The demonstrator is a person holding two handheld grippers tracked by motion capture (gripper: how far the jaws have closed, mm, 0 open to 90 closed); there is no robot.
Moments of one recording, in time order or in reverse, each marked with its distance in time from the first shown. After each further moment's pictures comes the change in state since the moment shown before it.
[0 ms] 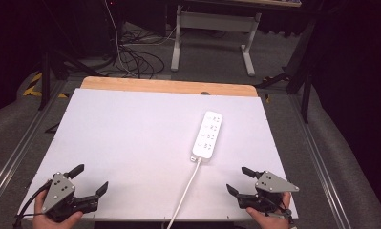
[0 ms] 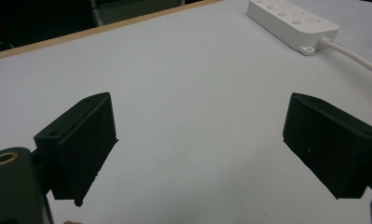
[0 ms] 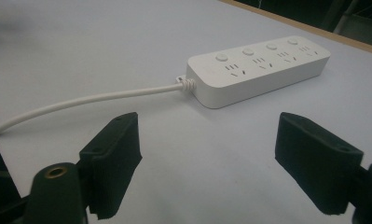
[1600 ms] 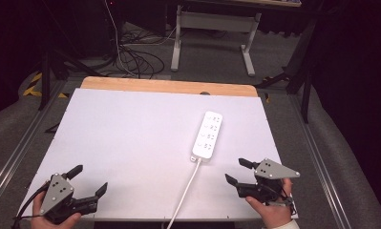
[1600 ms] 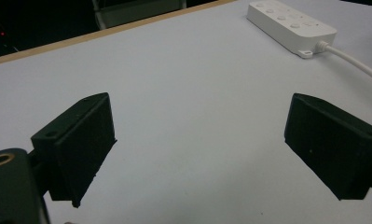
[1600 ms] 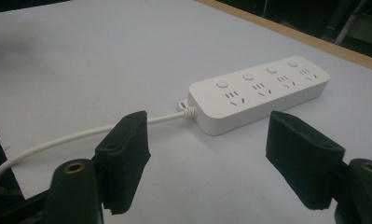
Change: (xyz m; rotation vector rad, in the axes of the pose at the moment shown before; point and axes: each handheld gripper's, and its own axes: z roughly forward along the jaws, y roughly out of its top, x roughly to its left) left arm -0.002 0.002 -0.005 -0.010 0.011 0.001; right arm -0.006 0.042 0.000 0.025 0.031 0.007
